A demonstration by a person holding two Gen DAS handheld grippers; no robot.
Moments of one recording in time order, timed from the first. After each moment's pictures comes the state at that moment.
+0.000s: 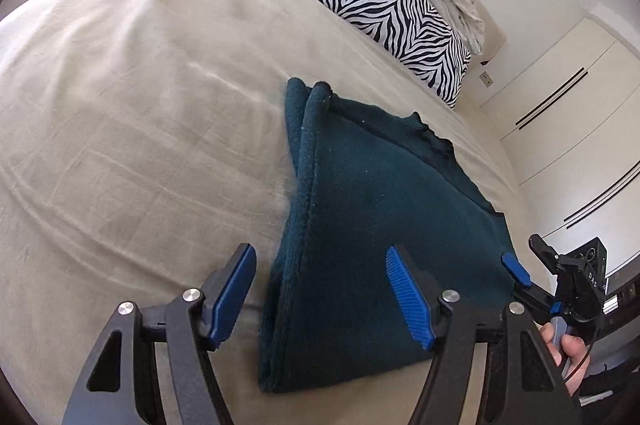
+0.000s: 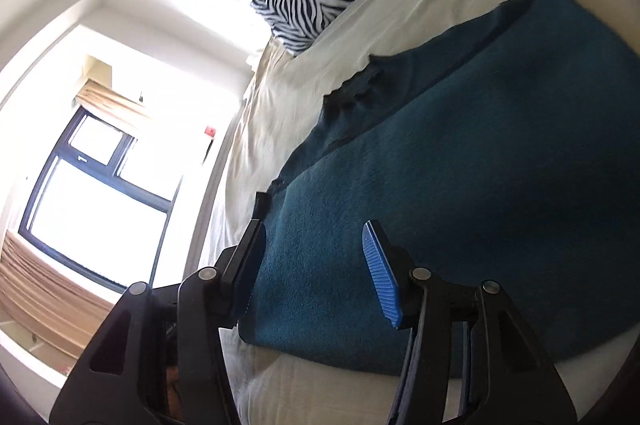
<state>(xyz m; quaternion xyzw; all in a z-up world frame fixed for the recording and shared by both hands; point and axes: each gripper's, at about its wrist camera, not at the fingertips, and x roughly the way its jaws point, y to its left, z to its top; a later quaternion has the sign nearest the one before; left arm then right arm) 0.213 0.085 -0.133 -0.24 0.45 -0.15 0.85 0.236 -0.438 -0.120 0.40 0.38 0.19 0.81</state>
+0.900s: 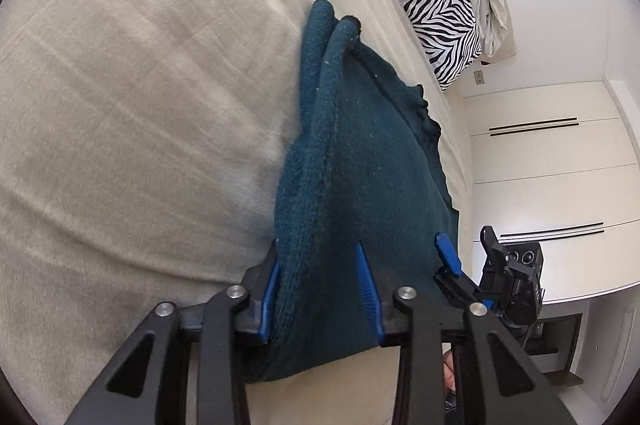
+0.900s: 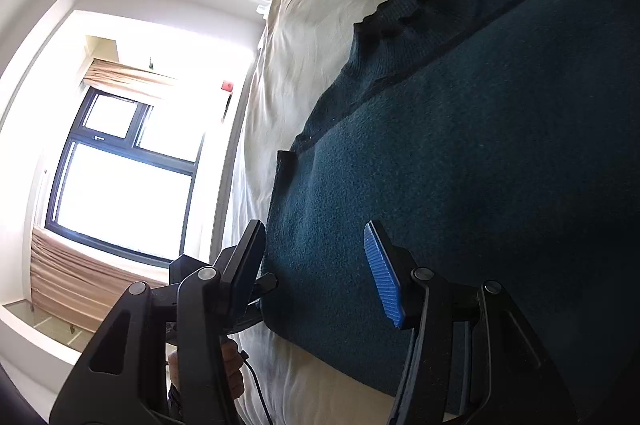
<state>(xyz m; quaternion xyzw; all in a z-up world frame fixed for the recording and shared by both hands) 0.230 0.092 -0.168 -0.39 0.55 -0.20 0.71 0.287 -0.390 -0.140 0.42 0.45 0.26 0.74</state>
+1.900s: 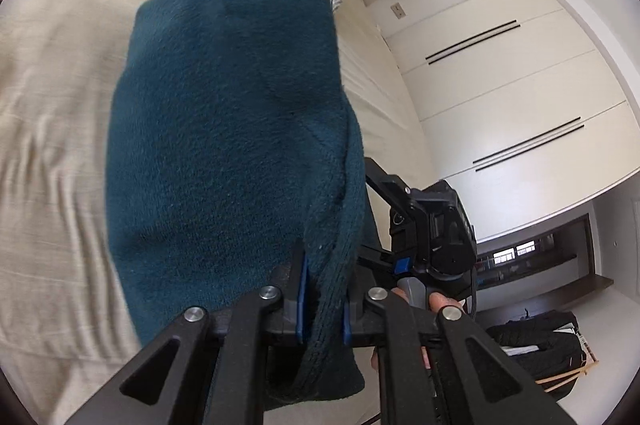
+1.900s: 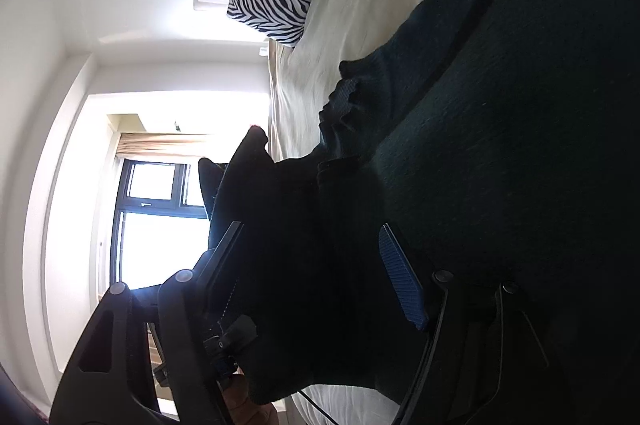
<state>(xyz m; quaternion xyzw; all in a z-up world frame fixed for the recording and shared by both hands) 0.250 -0.133 -0.085 -0.27 0.52 -0.35 0.73 0.294 -0.538 -0.161 0.57 0.40 0.25 0.67</state>
